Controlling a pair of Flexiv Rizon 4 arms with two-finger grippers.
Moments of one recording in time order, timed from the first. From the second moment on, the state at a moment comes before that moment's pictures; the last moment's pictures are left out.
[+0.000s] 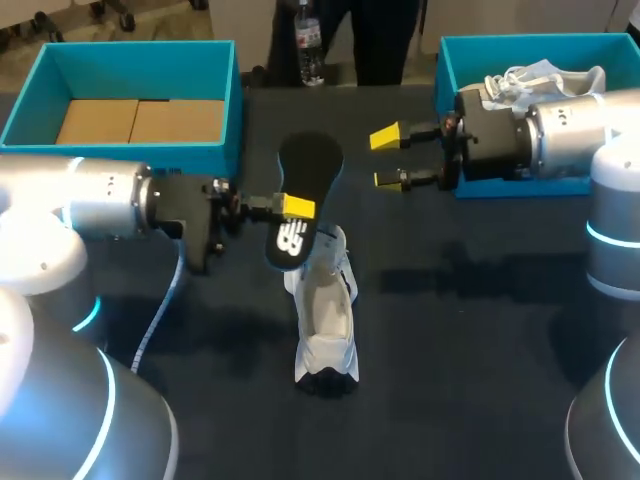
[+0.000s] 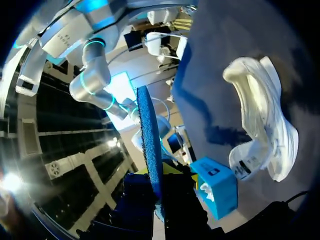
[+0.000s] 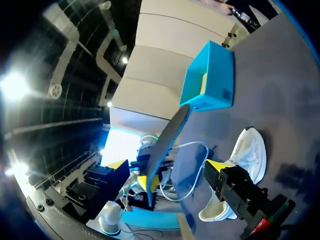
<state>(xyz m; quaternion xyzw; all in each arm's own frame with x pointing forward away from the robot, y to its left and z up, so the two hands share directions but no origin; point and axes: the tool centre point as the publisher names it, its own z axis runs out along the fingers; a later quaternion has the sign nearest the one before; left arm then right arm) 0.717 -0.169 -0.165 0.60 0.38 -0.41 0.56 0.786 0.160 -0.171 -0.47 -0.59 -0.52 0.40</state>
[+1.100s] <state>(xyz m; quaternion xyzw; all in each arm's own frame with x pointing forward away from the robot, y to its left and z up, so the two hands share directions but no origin) 0.736 -0.206 -0.186 0.58 0.38 -0.38 0.61 0.779 0.198 -0.181 -0.48 -0.57 -0.53 0.41</state>
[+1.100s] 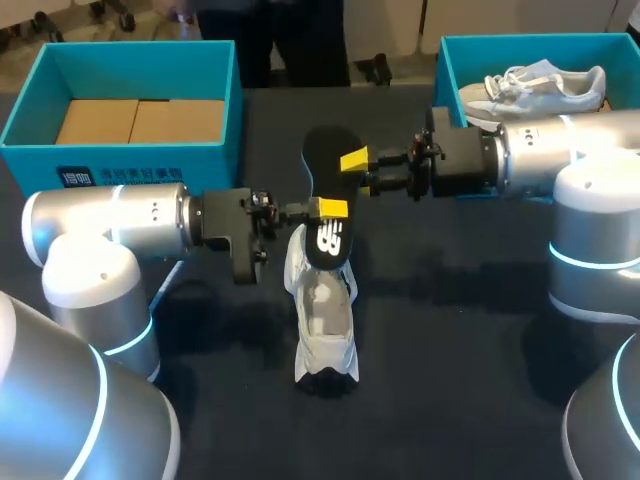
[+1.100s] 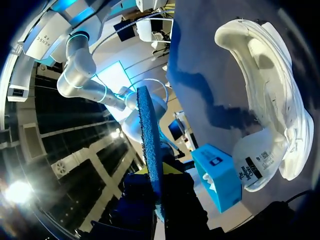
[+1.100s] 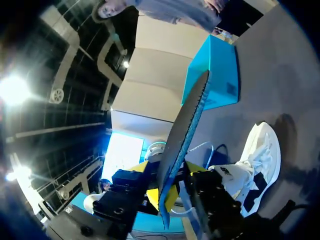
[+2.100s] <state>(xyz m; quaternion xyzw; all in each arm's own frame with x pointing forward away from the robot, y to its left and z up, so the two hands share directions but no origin) 0.741 -0.206 -0.188 0.59 0.38 -0.35 0.62 0.787 0.200 -0.188 -0.50 -0.54 -0.52 0.44</state>
